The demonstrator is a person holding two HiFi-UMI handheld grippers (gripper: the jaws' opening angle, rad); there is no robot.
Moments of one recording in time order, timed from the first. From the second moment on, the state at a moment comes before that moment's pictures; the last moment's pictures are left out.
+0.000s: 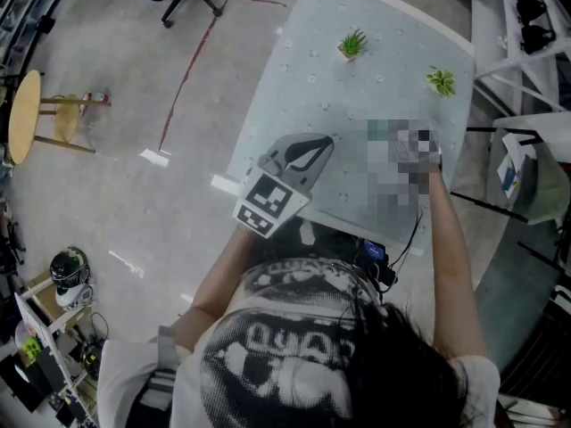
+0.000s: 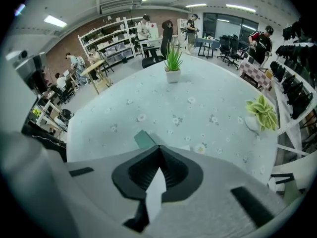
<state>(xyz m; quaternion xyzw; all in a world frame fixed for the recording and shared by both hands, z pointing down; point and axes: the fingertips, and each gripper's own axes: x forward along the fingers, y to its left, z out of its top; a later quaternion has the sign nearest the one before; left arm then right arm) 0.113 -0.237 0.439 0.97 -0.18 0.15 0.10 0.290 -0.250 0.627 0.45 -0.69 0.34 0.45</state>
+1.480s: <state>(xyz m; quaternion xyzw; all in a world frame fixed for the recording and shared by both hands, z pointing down) 0.106 -0.234 0.436 0.97 -0.17 0.14 0.10 0.287 -0.249 0.622 0.49 -0.67 0.41 0.38</state>
